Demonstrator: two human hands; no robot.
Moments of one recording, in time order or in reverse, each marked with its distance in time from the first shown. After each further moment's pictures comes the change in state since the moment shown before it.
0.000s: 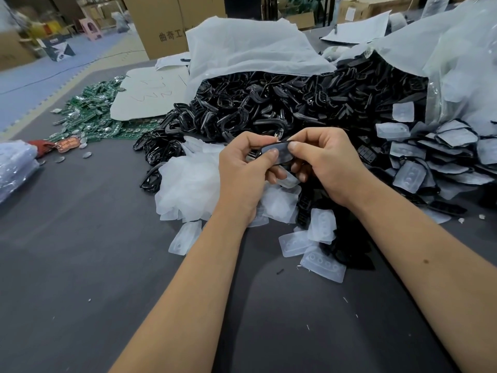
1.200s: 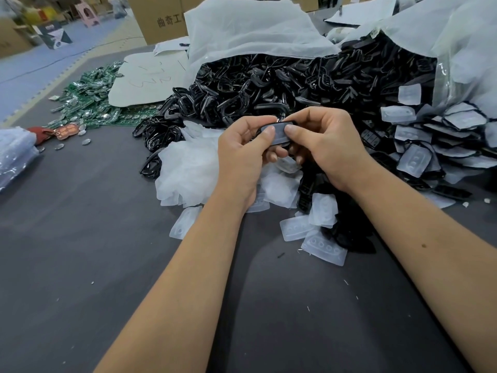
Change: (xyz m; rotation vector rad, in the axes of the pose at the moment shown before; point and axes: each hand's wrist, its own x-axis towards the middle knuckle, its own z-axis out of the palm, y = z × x) left_hand -0.002 0.006 0.000 -0.072 0.013 -0.074; right_hand 0.000 0.002 0.002 -0.031 0.039 -0.058
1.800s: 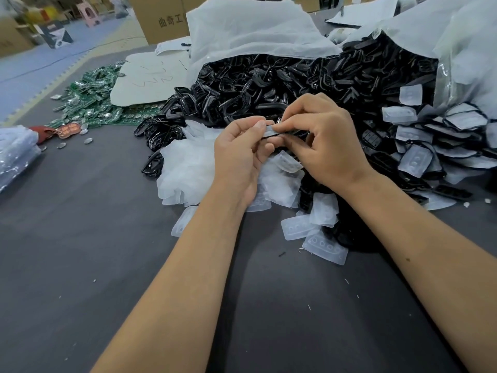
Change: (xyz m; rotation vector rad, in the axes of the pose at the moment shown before) left_hand 0.006 0.003 -0.001 -0.282 0.070 -0.149; right_hand -0.005 -0.007 0.001 -0.692 0.021 -0.579
